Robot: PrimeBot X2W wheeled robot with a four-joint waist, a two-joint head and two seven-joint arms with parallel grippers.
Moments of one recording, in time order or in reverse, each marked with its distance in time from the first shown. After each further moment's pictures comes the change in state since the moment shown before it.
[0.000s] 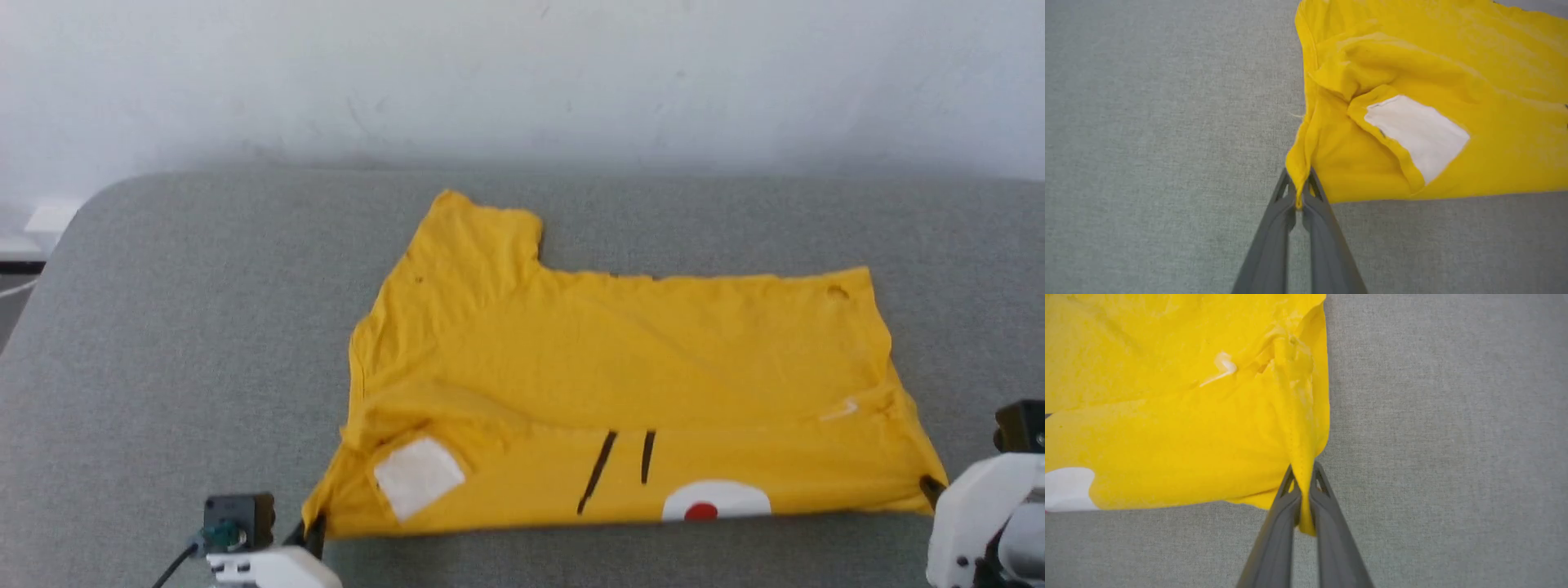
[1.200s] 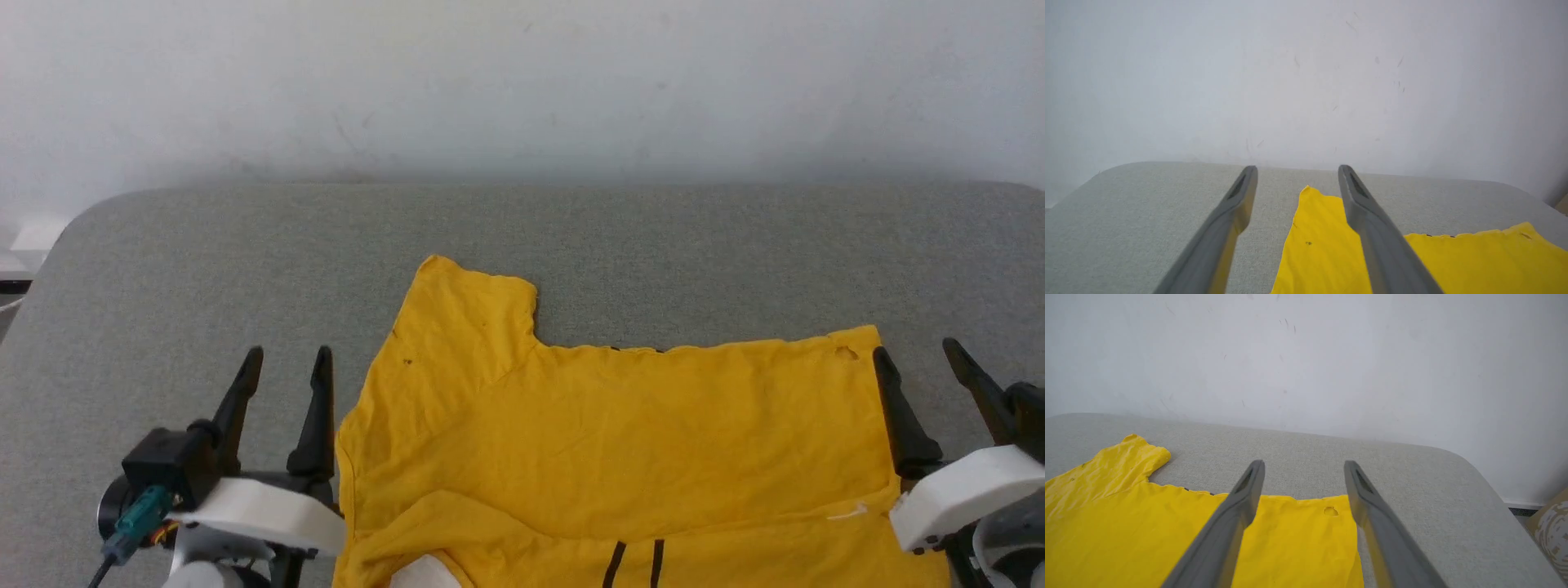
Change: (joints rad) left arm -0.051 -0.018 0.079 -0.135 0.005 -0.081 -0.374; right arm 0.050 -0.015 0.124 -0.198 -0.042 0.000 -0.521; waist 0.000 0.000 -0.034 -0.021
